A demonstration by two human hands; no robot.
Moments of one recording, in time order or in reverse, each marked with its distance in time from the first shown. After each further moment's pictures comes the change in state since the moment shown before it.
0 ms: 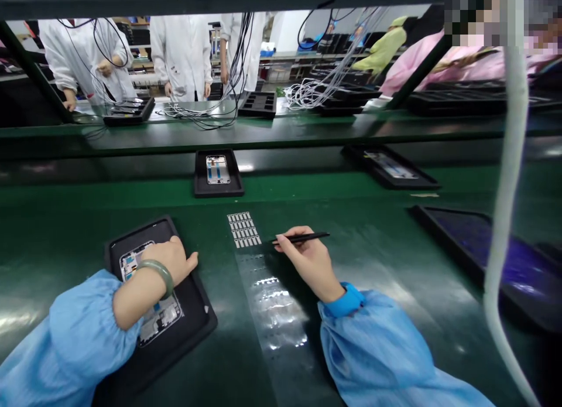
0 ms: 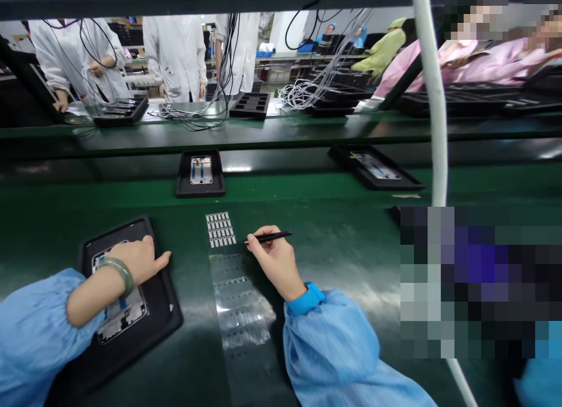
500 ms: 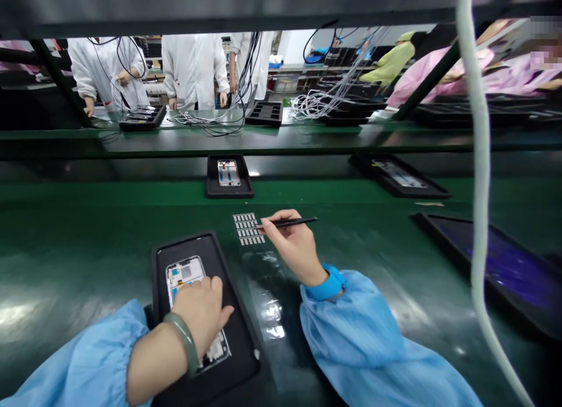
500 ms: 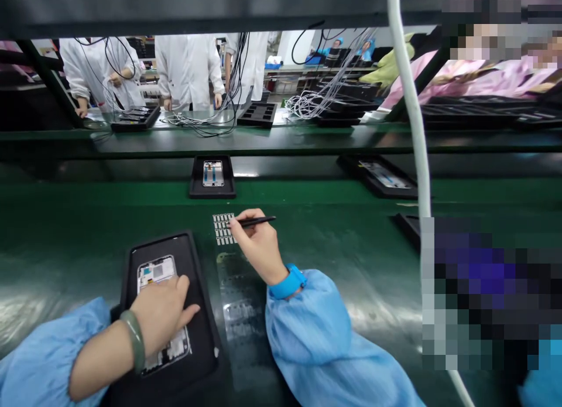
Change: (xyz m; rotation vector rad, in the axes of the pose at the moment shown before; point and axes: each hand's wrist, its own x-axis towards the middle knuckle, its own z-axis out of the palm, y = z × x) left_hand -0.080 0.047 0.032 -0.065 0.106 0.307; right_hand 0.006 -0.047 0.039 0.062 -0.053 -0.214
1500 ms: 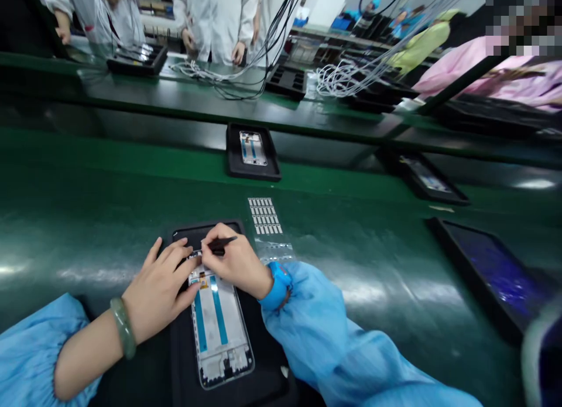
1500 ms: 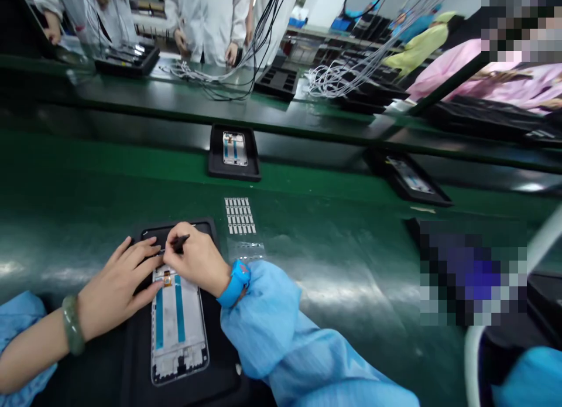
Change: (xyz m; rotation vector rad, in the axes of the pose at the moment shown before) left_hand -0.010 -0.105 0.033 -0.187 0.408 0.293; right_hand -0.034 -0.014 0.110 -0.289 -0.528 -0.243
